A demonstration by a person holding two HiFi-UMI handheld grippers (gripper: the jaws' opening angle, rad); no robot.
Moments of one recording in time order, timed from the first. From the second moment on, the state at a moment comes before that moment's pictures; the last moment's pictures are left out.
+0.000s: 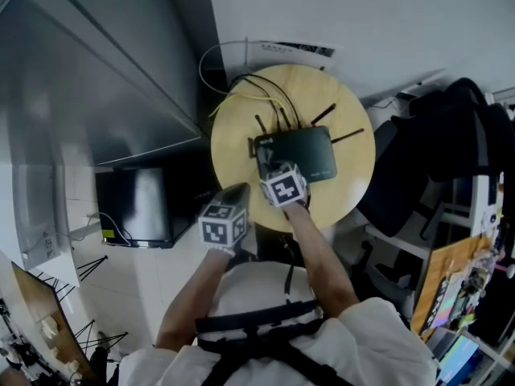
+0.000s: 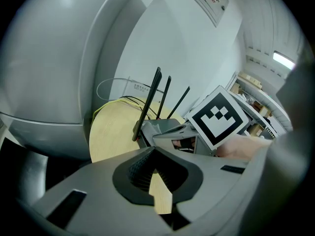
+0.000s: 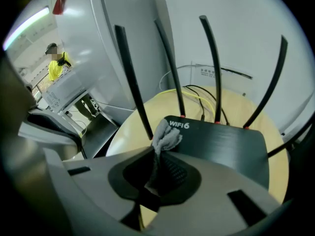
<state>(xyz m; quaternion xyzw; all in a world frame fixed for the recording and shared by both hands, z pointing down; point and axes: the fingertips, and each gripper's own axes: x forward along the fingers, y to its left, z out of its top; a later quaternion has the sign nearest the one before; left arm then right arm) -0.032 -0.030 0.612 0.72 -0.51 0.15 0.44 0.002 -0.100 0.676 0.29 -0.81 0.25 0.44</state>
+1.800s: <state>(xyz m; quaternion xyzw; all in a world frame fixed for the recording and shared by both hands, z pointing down) 0.042 -0.064 0.622 0.76 -0.46 0.17 0.44 0.213 -0.158 0.692 0.41 -0.74 0.26 0.47</state>
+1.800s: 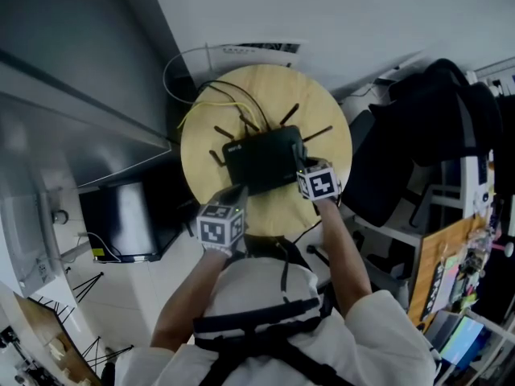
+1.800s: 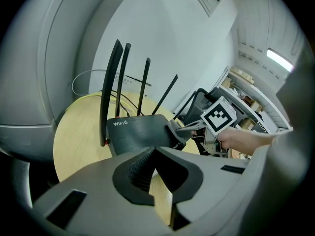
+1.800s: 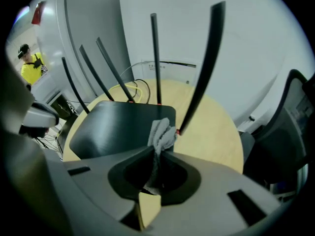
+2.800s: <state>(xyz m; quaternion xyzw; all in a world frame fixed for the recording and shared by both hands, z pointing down) 0.017 -0.041 0.624 0.75 -0.46 0.17 0.44 0.160 -0.109 0.686 0.37 -0.76 0.29 0.44</state>
